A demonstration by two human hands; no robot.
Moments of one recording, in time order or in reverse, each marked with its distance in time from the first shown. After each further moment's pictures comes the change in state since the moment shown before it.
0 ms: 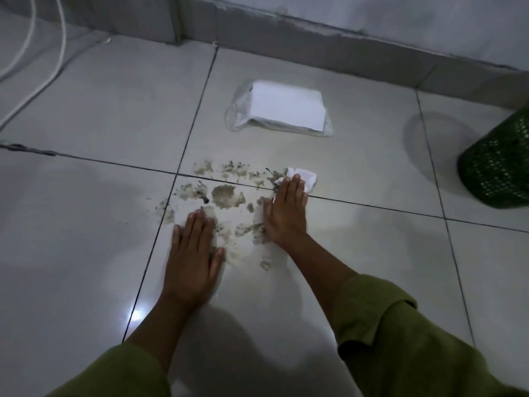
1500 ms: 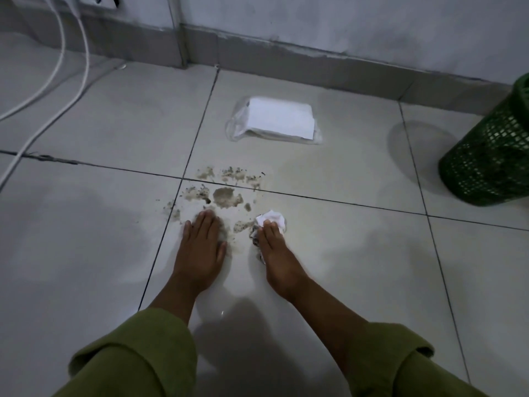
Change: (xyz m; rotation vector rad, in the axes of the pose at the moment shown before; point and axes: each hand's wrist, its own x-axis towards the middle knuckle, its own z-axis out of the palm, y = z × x) left_hand 0.003 0.014 -0.014 0.041 -0.047 0.031; right_hand -0.097 0.027 0.016 0.135 0.027 -0.464
